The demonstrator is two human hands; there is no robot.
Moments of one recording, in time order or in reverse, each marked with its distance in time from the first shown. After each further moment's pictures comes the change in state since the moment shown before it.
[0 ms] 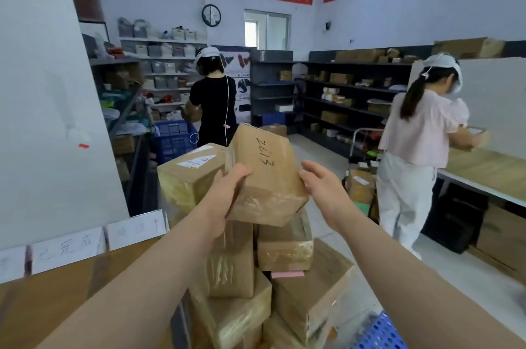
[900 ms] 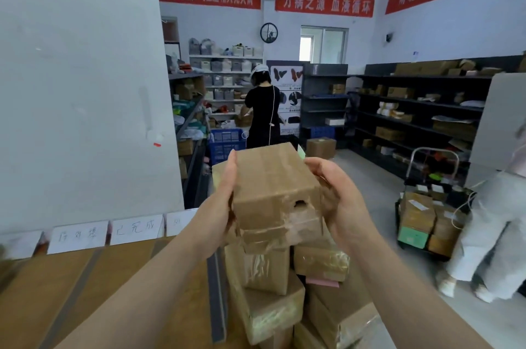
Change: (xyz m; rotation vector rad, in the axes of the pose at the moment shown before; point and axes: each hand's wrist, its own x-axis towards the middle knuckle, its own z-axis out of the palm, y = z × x) left_hand -0.091 0.016 -0.047 0.092 0.000 0.226; right_hand -0.058 -0.032 0.033 0.611 -0.358 -0.259
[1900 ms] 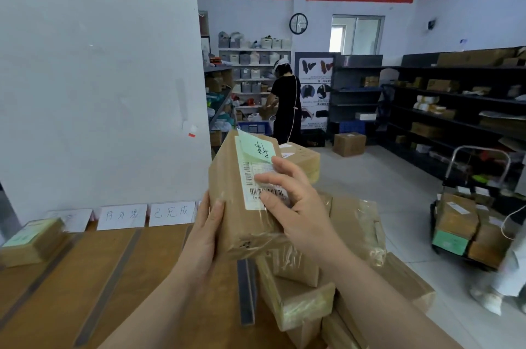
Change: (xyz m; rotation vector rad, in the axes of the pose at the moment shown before) left_hand -0.057 -0.064 -0.063 -0.097 0.229 0.098; right_hand -0.017 0.033 0.090 -0.509 -0.249 -0.171
